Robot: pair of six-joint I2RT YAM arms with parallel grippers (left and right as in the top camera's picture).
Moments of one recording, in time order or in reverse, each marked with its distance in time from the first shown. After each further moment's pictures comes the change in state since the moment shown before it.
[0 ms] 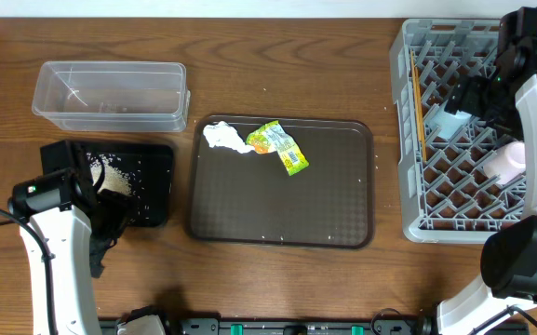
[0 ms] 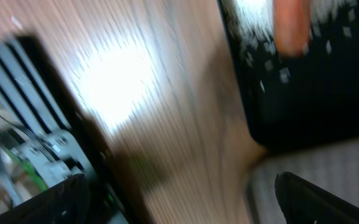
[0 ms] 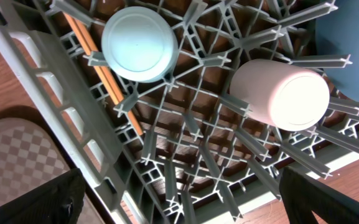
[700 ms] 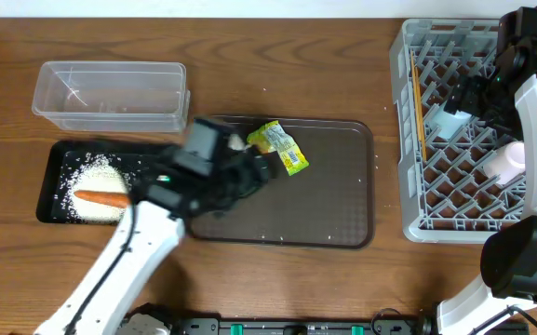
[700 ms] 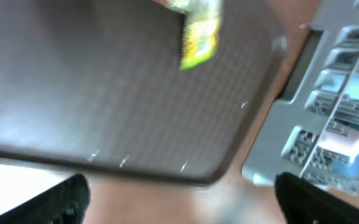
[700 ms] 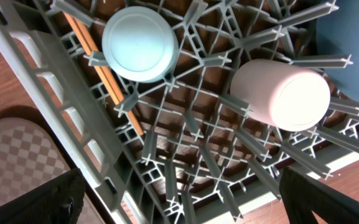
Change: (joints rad) left arm -0.797 0.064 0.000 0.604 0.345 -0.167; right arm 0.000 0.000 -0.001 0.001 -0.001 0.000
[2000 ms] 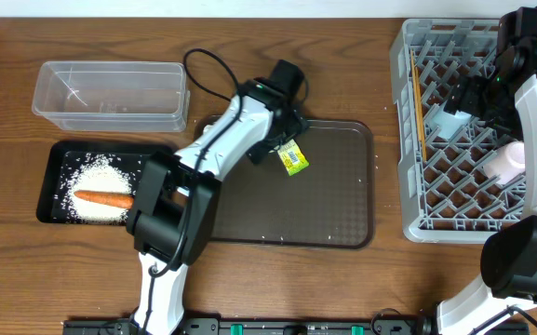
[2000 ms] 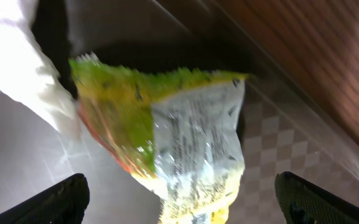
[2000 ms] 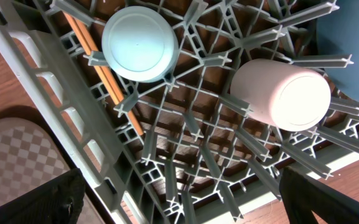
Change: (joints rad) left arm -0.055 0.826 0.603 -0.106 -0.262 -0.116; right arm 0.000 0.000 -0.001 0.001 0.000 0.000
